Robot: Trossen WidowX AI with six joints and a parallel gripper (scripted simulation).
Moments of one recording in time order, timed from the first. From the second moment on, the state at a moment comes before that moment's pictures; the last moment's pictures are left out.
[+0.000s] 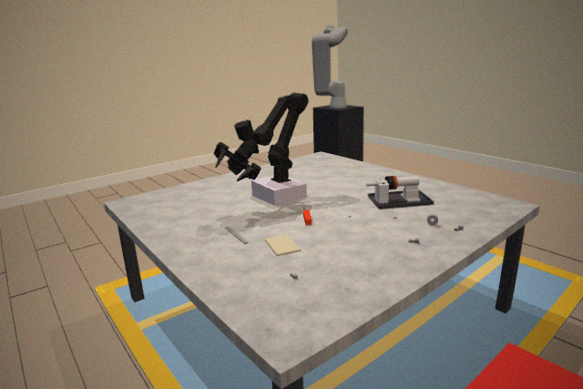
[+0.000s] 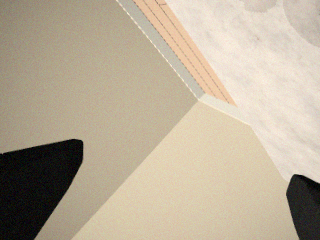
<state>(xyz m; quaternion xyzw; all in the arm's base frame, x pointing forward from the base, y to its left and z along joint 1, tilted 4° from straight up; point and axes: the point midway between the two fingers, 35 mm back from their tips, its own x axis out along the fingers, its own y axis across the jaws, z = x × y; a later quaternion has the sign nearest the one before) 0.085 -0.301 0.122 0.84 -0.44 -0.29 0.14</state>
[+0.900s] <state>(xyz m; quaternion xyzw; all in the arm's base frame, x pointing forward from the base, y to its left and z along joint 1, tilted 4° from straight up) 0.336 0.048 0.080 0.92 0.33 -0.19 0.13</state>
